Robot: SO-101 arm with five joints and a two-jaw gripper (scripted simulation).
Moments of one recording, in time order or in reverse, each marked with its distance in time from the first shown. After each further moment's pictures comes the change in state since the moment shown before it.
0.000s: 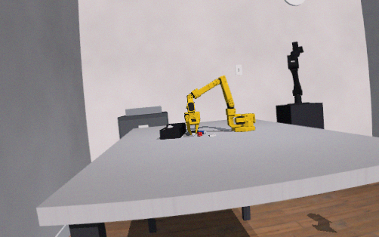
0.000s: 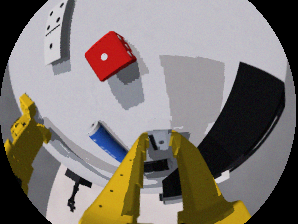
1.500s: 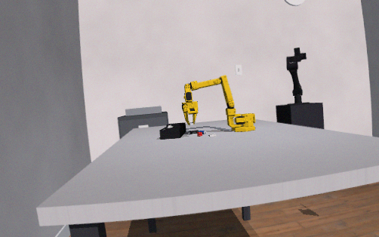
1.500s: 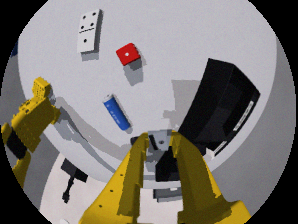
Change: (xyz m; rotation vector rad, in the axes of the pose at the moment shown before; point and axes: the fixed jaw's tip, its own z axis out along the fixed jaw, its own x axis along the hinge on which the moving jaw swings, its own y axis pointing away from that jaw) arm 0.001 -0.005 -0.045 -0.010 -0.001 -0.059
